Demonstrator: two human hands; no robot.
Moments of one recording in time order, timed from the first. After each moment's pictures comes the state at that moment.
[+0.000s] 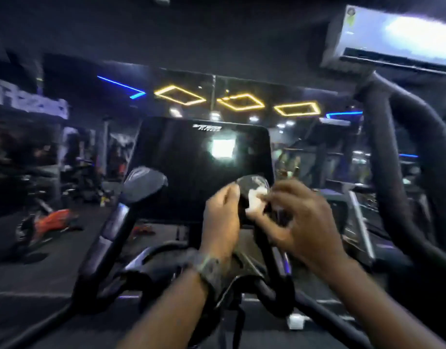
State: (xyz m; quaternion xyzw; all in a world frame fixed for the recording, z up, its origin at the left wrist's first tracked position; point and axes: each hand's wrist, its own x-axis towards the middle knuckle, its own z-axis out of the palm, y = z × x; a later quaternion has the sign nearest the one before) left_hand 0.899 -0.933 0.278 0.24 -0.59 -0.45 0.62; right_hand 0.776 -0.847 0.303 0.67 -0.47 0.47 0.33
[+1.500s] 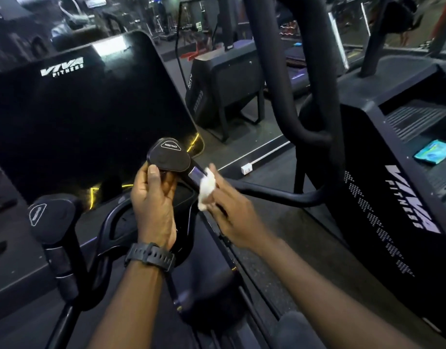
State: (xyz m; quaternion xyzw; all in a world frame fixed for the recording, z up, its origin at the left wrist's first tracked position) left_hand 0.915 -0.902 0.297 0.25 -0.50 -0.63 0.54; right_hand 0.804 -0.801 0.228 0.60 -0.64 0.48 0.04
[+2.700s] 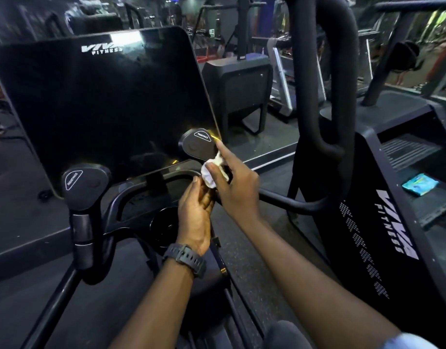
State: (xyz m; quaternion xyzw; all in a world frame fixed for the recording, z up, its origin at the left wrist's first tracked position) left_hand 0.921 -0.877 0.263 0.27 -0.44 -0.76 0.41; right_hand 0.831 -0.839 0.275 0.46 -0.66 0.59 0.09
